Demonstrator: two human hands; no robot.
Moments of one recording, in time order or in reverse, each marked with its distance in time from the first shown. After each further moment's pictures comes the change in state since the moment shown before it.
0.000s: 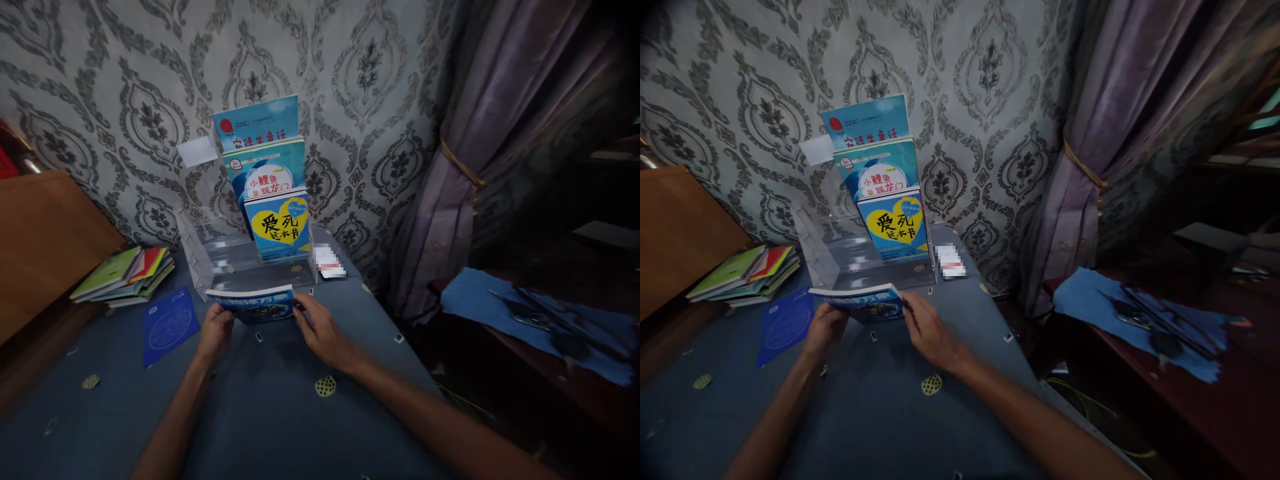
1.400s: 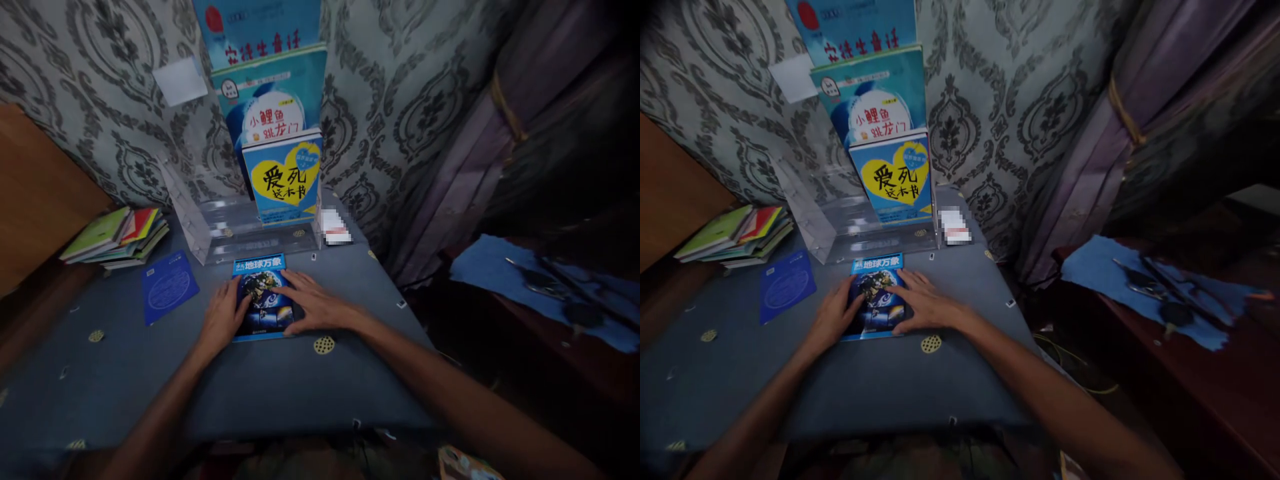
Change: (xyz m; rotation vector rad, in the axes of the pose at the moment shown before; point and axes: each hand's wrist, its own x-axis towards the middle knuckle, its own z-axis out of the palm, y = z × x) left_hand -0.038 -0.033 -0.038 1.143 -0.152 0.200; right_hand -0.005 0.027 -0.001 -0.181 -0.844 0.212
